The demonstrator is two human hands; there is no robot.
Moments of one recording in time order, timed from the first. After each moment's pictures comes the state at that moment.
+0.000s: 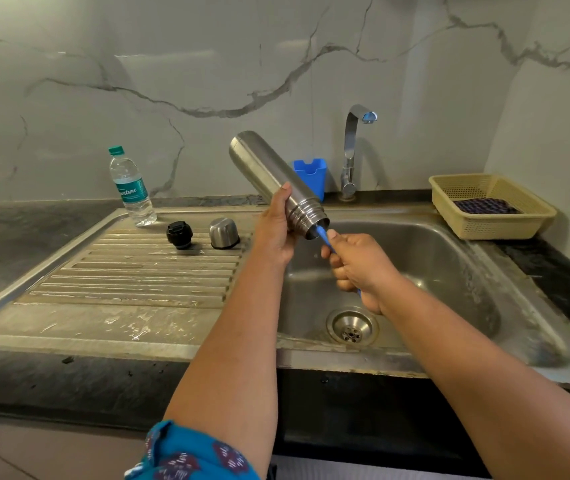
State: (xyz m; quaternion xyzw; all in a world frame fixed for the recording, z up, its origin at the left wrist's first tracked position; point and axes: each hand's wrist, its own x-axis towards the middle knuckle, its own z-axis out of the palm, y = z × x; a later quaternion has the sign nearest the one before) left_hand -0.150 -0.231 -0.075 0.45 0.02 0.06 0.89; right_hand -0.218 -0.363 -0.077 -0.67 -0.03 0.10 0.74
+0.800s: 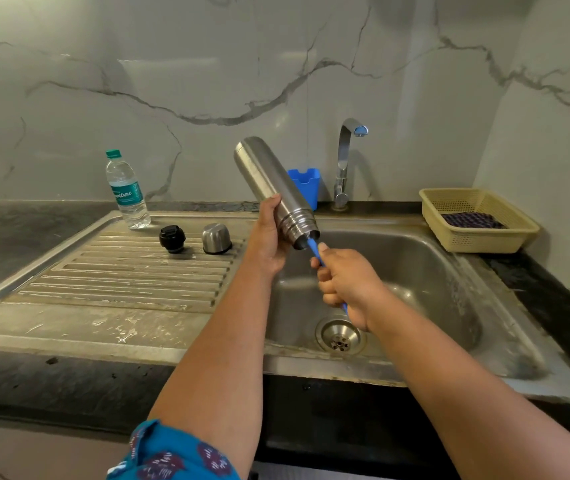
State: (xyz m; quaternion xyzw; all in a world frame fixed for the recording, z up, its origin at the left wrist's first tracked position) left_hand -0.150 -0.233 -0.078 0.49 -0.02 0.05 0.87; right_hand -0.224 -0.363 -0.078 -0.65 0.00 0.12 0.75
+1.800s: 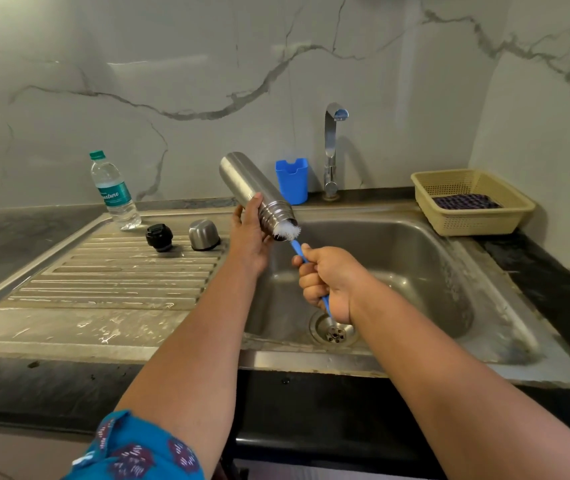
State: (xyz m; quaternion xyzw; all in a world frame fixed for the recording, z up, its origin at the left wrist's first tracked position) left_hand -0.119 -0.227 -0.109 0.48 0.06 0.11 0.87; right_hand -0.223 -0.373 -0.079 -0.50 0.09 0.28 0.81
